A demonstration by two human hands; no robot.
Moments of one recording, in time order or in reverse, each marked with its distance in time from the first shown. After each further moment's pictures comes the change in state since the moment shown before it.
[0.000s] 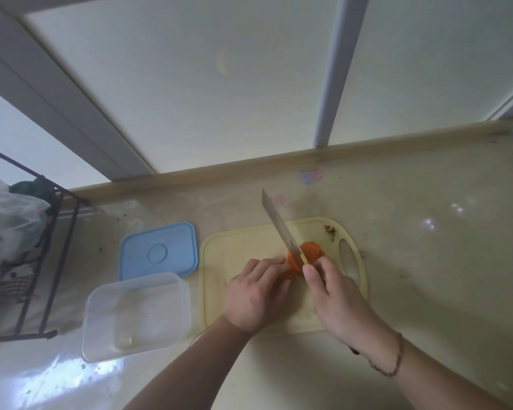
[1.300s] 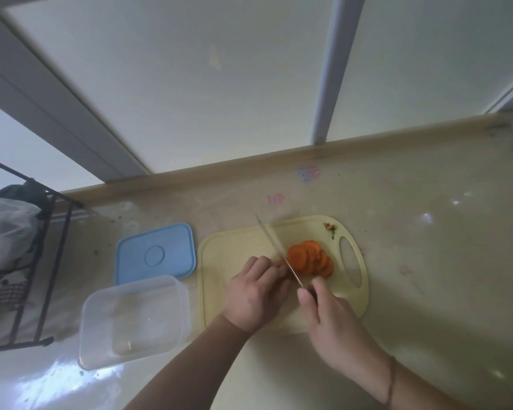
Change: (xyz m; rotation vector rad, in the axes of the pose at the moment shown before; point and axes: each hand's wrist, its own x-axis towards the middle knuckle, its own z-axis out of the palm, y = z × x) left_hand 0.003 -0.006 0.001 -0.112 -0.032 0.030; right_hand -0.024 0.011 0.020 -0.078 -0.064 -0.044
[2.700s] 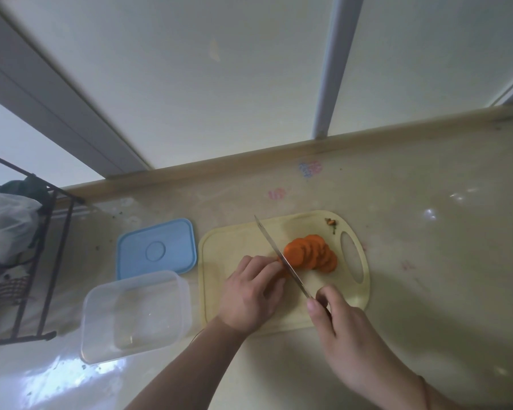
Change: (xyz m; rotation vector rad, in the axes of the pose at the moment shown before) left_hand -0.012 -0.001 -0.005 0.008 -0.008 -0.048; right_hand -0.024 -0.005 -0.015 0.062 -0.037 0.022
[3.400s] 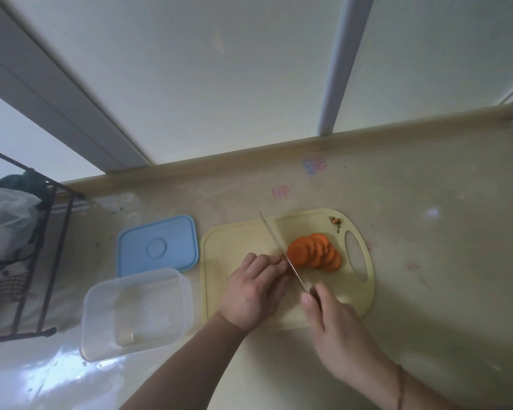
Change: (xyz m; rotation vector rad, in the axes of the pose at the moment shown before) left_hand 0.001 -0.007 0.002 -0.019 -0.005 0.059; right_hand 0.015 0.011 0.023 -0.053 0.022 -0.008
